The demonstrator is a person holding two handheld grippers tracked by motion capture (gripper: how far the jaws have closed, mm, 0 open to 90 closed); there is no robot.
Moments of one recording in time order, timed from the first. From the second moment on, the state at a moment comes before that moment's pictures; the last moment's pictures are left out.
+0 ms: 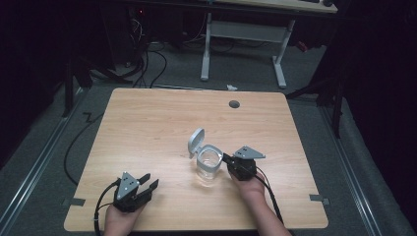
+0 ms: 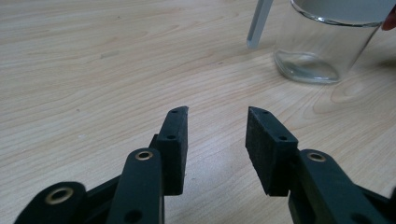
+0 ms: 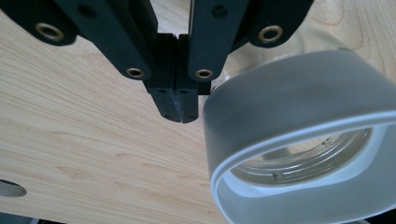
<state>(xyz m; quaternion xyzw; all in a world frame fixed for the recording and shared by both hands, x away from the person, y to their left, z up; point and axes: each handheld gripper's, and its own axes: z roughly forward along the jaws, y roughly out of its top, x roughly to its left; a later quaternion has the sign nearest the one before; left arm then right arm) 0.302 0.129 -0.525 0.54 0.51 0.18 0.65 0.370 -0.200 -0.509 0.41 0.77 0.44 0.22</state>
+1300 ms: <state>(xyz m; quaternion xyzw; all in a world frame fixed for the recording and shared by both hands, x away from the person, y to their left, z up) 0.297 0.100 -0.529 0.56 0.50 0.16 0.64 0.327 -0.195 -0.515 0.40 0.77 0.45 0.22</state>
